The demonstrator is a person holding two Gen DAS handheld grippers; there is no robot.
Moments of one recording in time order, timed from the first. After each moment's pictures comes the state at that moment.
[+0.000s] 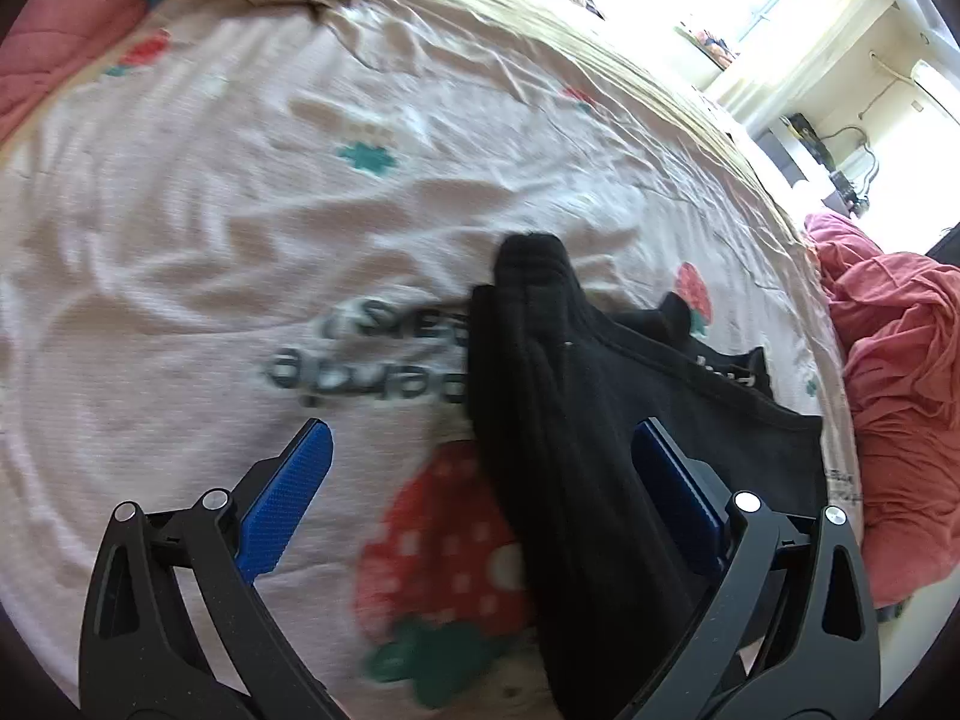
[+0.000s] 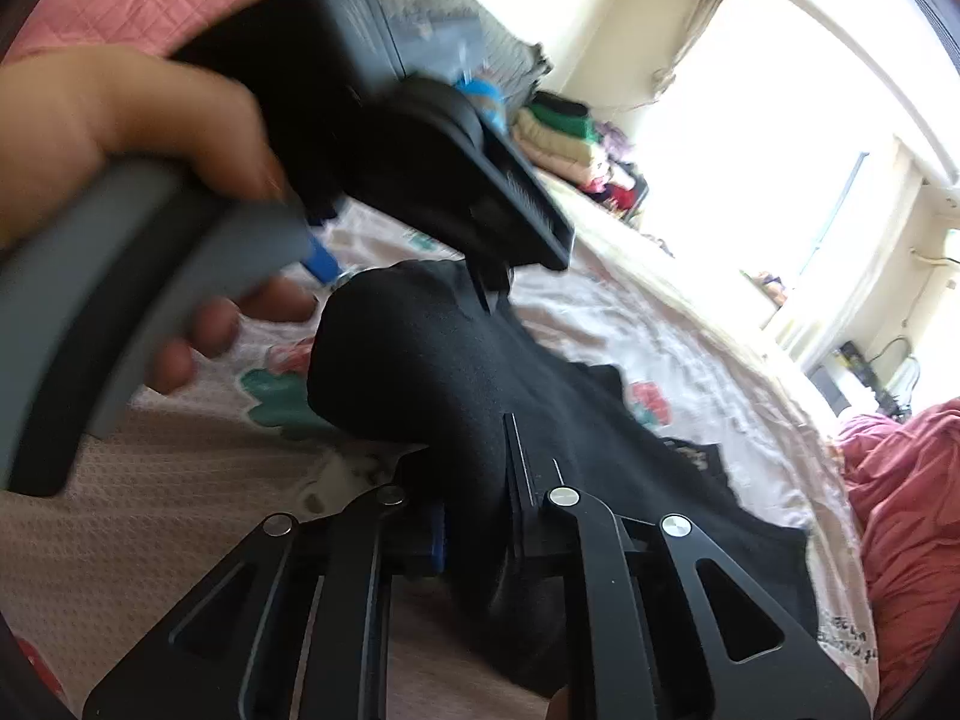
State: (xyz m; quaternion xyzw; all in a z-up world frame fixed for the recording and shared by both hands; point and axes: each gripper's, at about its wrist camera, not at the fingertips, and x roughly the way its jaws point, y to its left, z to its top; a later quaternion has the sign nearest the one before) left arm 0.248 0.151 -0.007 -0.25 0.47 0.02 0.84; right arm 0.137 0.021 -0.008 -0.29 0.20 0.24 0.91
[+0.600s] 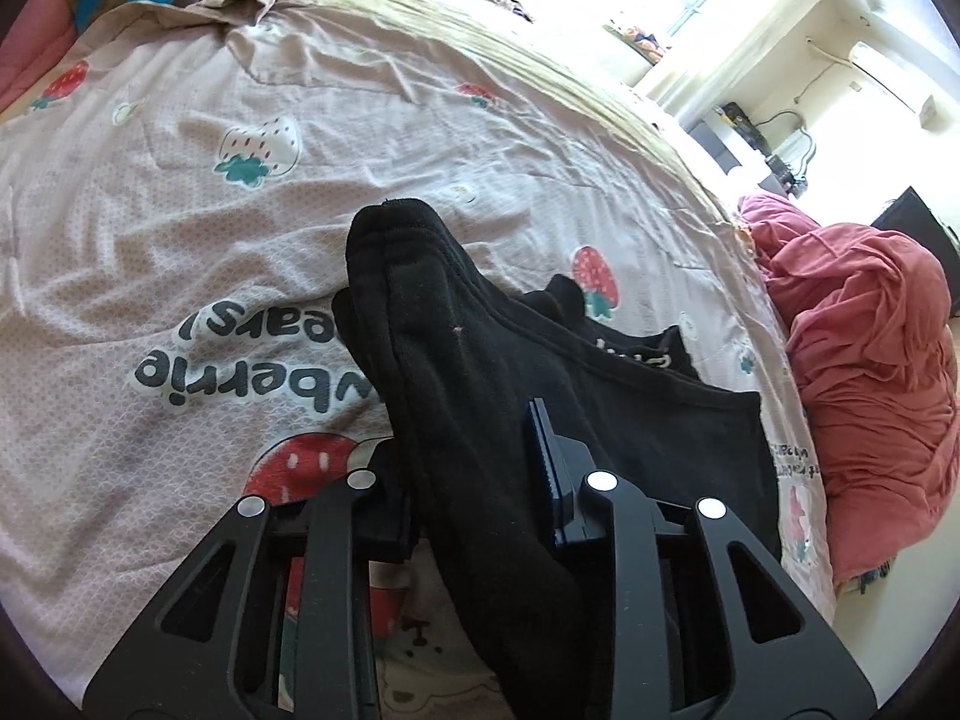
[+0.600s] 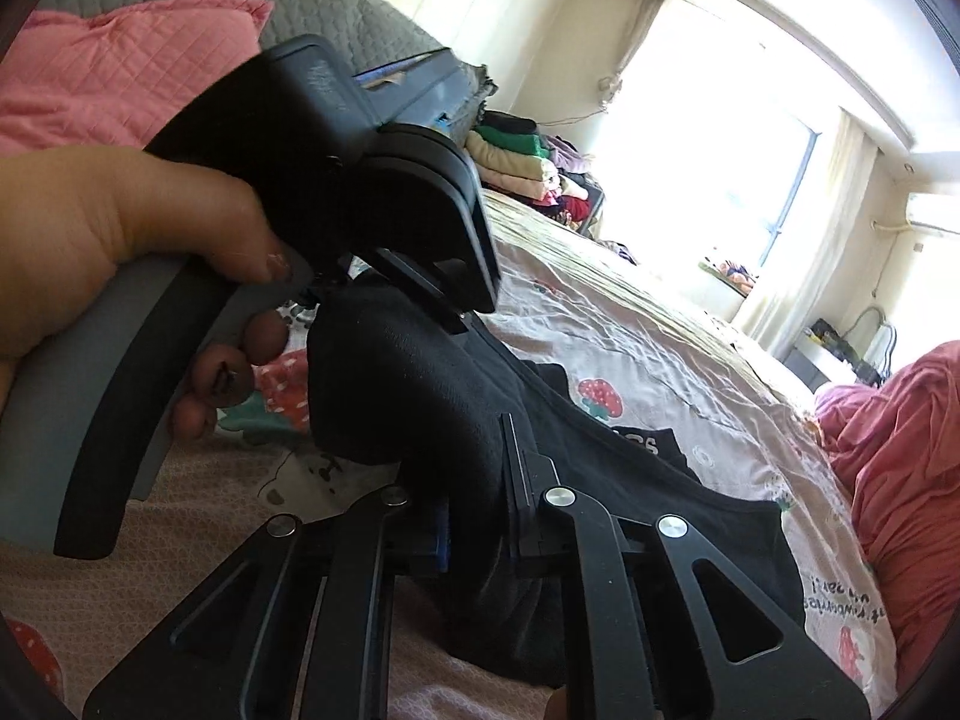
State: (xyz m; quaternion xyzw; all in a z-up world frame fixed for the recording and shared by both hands) left arm 0.247 0.110 0.007 -0.25 0.44 -0.05 0.86; right arm 0.127 -0.010 0.005 -0.24 0.18 0.21 0.93
